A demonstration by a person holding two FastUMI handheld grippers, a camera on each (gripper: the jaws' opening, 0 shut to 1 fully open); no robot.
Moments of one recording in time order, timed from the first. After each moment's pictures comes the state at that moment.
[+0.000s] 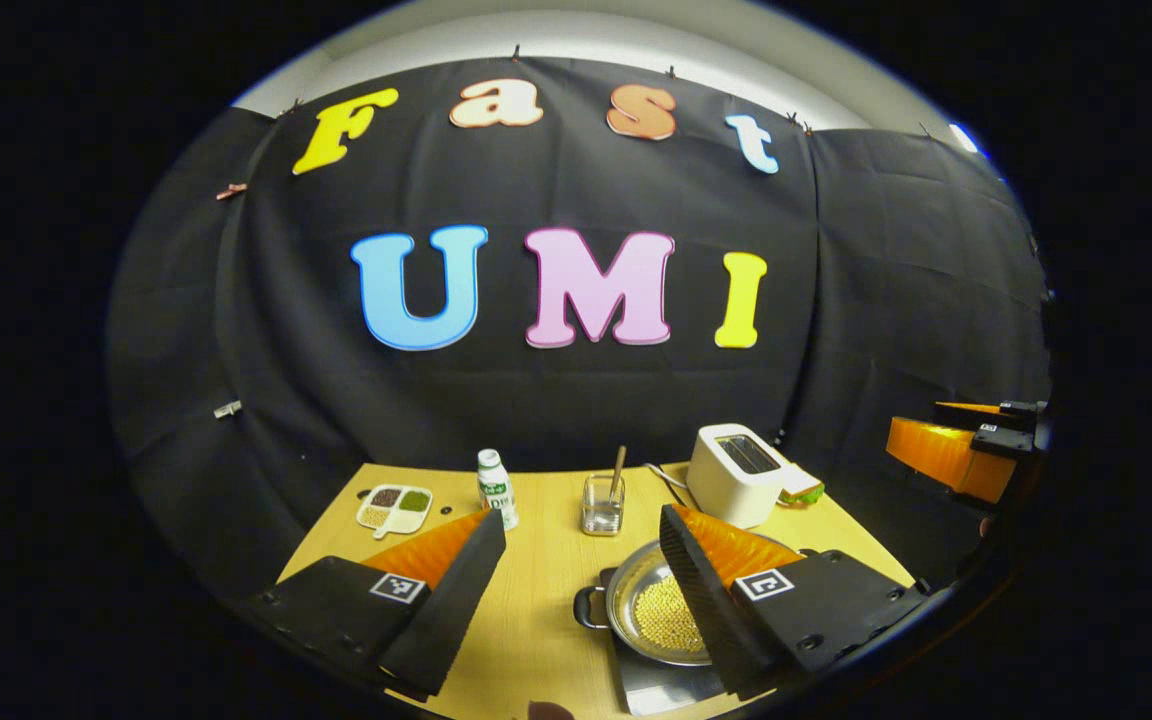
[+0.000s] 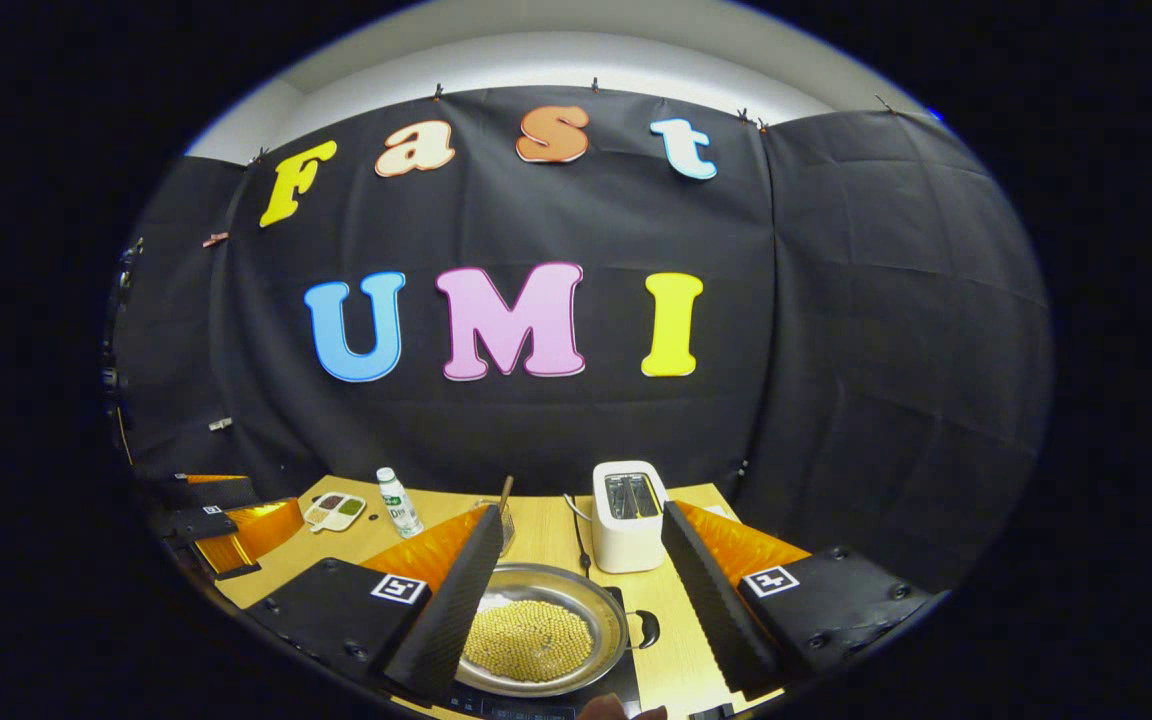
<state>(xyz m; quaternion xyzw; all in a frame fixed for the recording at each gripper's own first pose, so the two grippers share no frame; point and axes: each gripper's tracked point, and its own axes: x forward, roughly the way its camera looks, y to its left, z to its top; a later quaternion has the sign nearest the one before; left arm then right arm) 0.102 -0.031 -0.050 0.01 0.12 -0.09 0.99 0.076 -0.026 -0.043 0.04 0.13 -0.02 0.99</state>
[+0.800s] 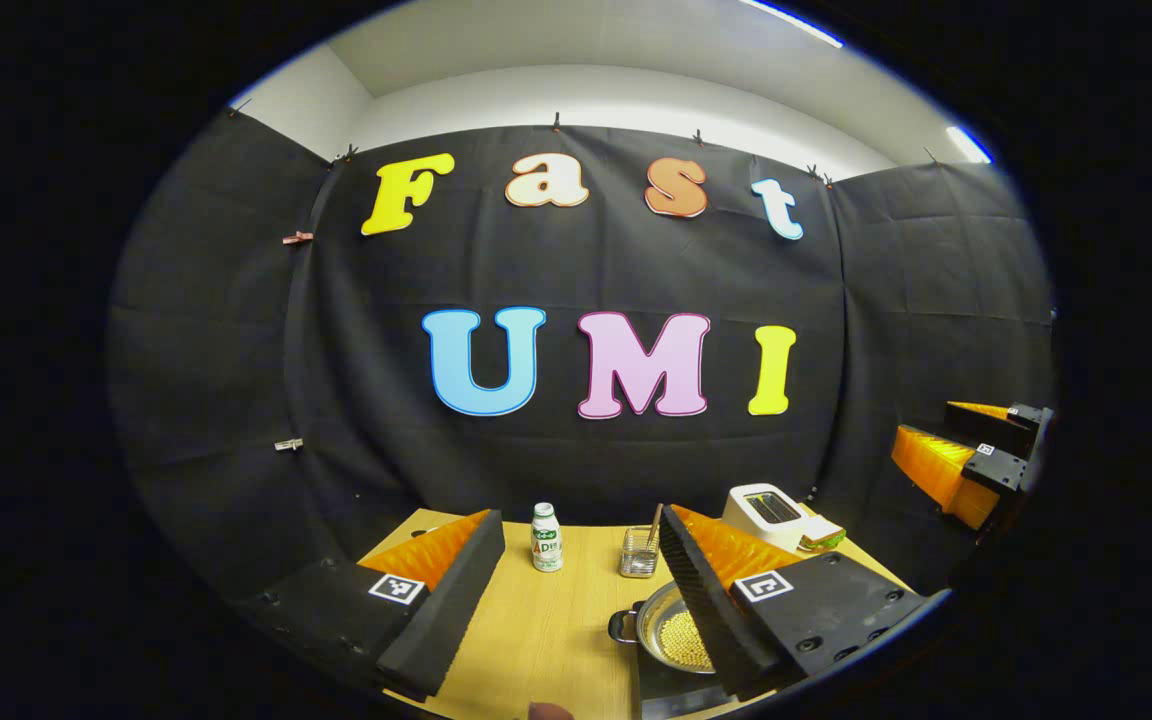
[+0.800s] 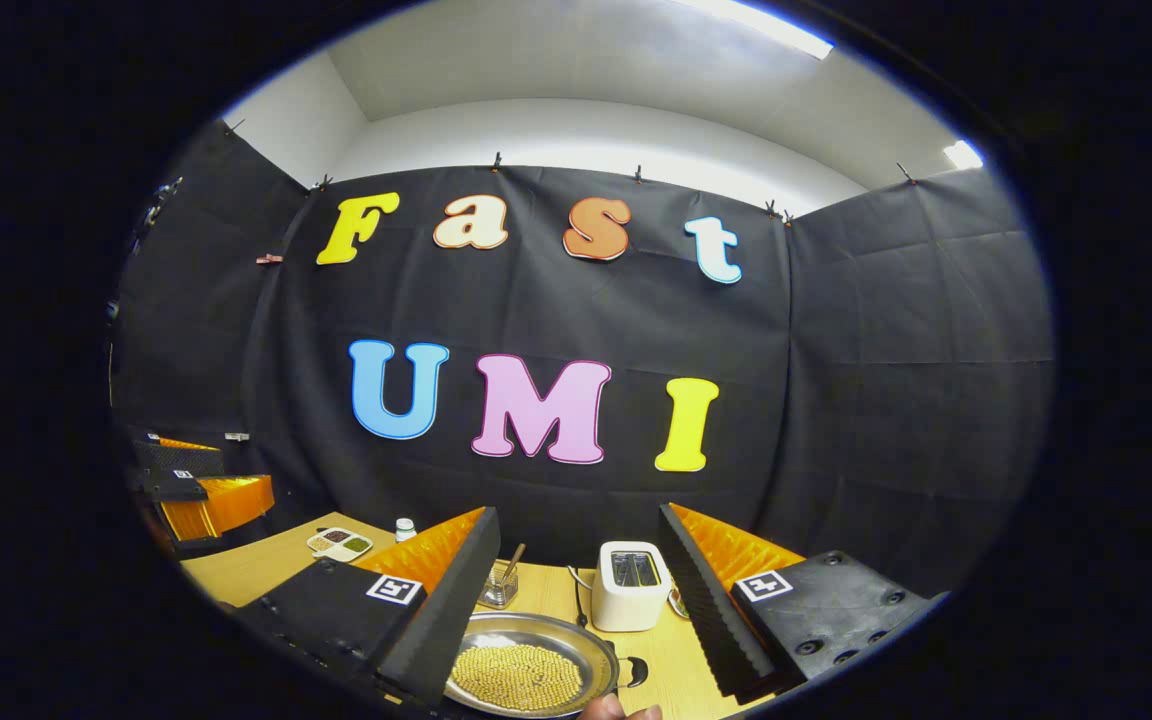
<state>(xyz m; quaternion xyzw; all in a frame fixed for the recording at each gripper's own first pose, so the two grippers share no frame) 0.040 0.000 -0.005 0.01 0.04 -0.03 1.00 0.045 -0.006 0.010 -0.02 0.01 0.02 1.00</state>
